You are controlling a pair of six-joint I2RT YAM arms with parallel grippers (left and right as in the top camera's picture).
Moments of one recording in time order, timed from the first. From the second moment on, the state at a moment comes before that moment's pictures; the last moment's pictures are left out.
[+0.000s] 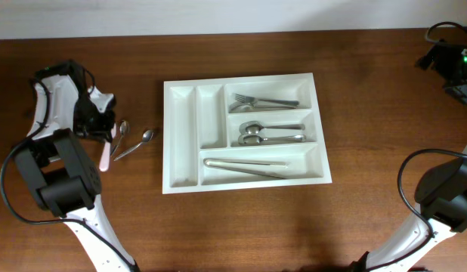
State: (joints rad) left arm 0.28 2.27 1.92 -1.36 0.04 0.36; right arm -0.50 2.09 2.23 -1.29 -0.25 0.24
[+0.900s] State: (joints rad) left arm -0.15 2.27 2.38 -1.36 0.13 0.05; right arm -0.50 2.09 2.23 -1.29 -0.25 0.24
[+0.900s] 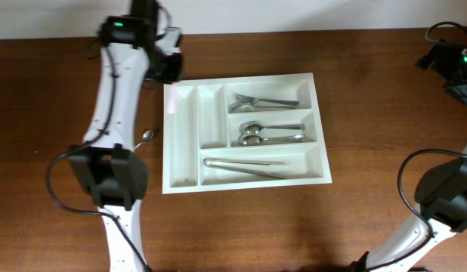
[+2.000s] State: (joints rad) left arm -0.20 2.41 2.76 -1.68 -0.08 -0.14; right arm -0.50 2.09 2.23 -1.29 -0.25 0.24
